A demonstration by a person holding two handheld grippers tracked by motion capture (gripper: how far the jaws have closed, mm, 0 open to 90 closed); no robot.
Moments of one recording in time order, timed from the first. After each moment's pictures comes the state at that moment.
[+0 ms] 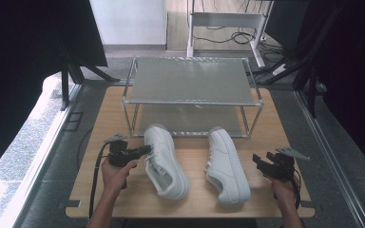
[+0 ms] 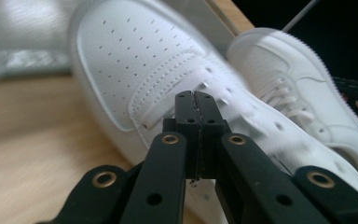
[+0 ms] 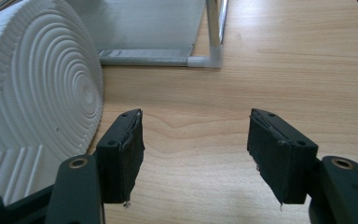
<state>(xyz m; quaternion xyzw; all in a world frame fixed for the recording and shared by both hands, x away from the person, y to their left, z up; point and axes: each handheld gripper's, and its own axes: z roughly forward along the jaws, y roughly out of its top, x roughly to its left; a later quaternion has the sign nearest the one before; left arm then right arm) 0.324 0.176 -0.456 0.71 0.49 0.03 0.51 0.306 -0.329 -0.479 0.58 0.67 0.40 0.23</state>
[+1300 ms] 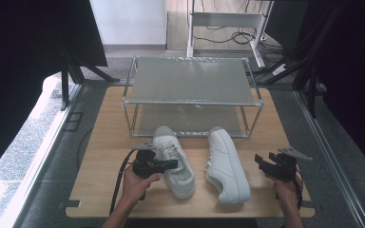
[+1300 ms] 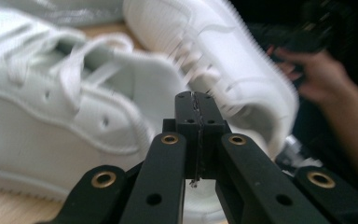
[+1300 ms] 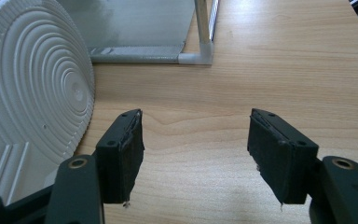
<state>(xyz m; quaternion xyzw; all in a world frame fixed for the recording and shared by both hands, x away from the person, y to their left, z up) 0.293 0.111 -0.453 0.76 0.41 -0.06 0.49 0.306 -0.334 -0.480 0.58 0.67 0.40 0.23</state>
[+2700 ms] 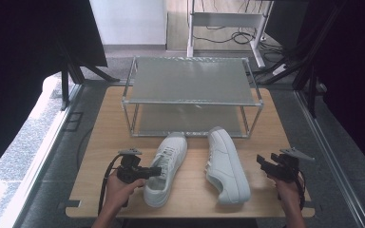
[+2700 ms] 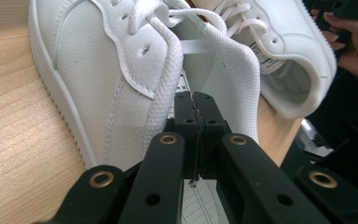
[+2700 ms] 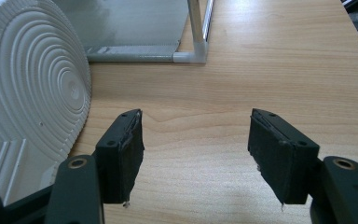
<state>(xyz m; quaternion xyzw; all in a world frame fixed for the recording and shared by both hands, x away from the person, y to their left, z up) 0.282 0.157 -0.462 0.77 0.46 -0.07 0.44 0.303 -0.339 -0.477 0.59 0.67 0.39 0.23</state>
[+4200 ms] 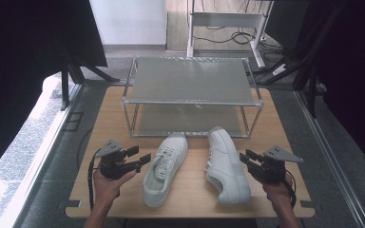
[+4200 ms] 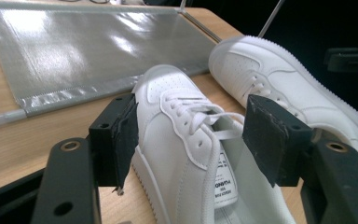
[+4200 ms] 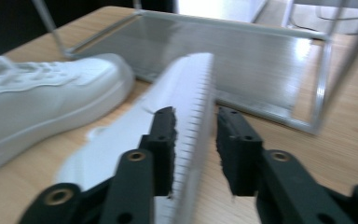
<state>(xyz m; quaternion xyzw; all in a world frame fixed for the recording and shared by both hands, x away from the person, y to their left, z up) 0.269 0.189 -0.428 0.72 0.44 0.11 0.52 0.276 -0.276 -0.428 0.43 0.74 0.47 0.22</state>
